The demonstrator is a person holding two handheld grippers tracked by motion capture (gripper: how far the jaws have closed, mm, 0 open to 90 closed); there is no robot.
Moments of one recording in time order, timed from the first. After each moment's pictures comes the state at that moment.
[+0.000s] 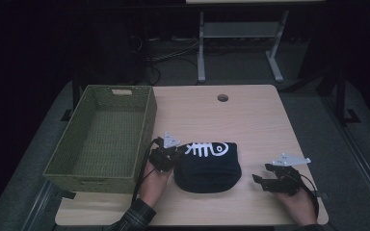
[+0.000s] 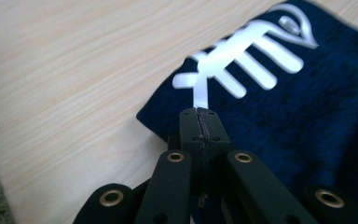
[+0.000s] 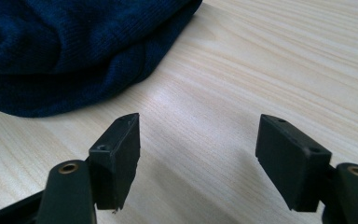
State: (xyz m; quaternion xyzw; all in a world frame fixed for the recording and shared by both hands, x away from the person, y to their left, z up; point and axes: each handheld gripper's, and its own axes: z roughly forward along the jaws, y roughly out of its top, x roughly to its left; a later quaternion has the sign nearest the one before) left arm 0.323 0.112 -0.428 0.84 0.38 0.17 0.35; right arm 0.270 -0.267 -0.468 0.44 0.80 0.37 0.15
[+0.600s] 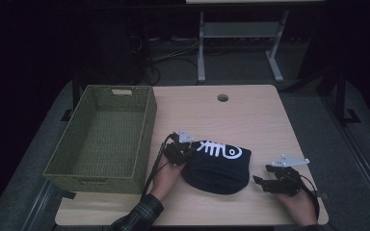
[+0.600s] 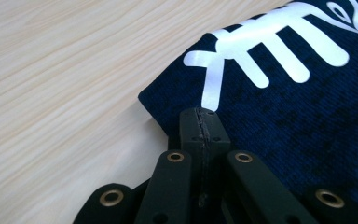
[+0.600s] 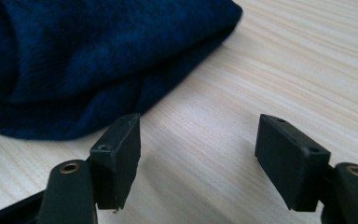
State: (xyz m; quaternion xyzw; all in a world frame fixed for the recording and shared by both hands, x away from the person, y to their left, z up) left arm 0.355 0.072 -0.446 0.86 0.34 0.14 0.36; right arm 0.270 -0.268 -0.472 0.44 0.81 0.35 0.15
